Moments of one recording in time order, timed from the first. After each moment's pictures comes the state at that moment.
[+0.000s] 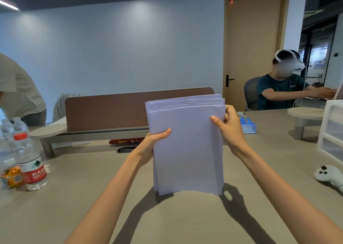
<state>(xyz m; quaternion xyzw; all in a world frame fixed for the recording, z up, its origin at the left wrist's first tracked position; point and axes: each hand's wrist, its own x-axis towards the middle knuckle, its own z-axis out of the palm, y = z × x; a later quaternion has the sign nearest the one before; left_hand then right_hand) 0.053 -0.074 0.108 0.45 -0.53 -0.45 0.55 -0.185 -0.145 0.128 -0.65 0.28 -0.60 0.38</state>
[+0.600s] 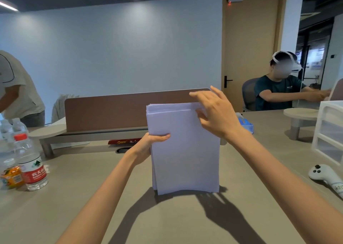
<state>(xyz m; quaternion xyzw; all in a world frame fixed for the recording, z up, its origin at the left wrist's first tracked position) 0.059 -0.070 0.112 0.48 -0.55 -0.44 0.52 -0.177 -0.129 0.181 -0.83 0.27 -0.41 -0.25</state>
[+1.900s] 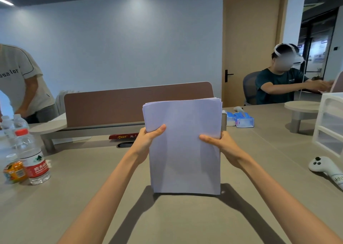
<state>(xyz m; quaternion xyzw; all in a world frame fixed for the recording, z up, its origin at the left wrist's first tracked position) 0.045 -0.049 0.105 0.48 -0.52 -0.36 0.60 -0.194 -0.137 0.077 -0.68 0.28 -0.42 0.53</state>
